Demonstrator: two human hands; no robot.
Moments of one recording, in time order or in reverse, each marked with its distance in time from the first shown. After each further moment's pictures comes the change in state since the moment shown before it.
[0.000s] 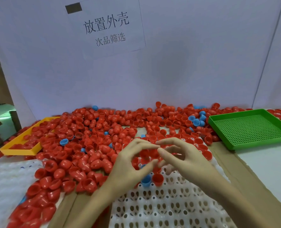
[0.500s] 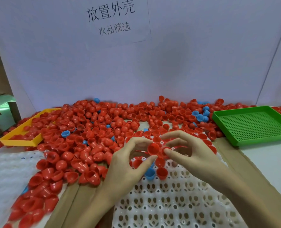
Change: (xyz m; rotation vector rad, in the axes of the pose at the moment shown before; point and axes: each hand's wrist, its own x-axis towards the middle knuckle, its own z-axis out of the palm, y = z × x) left_hand -0.023 0.011 -0.008 -0.076 0.112 -0.076; right_hand 0.001 0.002 -0.003 -0.084 -0.013 -0.095
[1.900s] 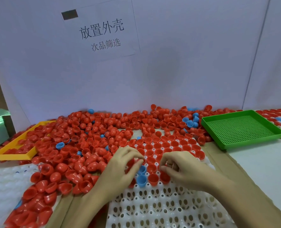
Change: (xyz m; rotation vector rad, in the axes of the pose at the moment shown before) left_hand 0.013 -0.025 -0.004 0.433 -0.167 0.022; right_hand 0.002 0.020 -0.014 -0.697 -0.178 -0.051
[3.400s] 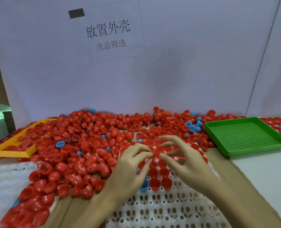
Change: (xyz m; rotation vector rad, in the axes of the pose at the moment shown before) left_hand 0.013 0.025 0.012 0.027 0.167 0.155; right_hand 0.006 -0.008 0.001 0.433 0.330 -0.013
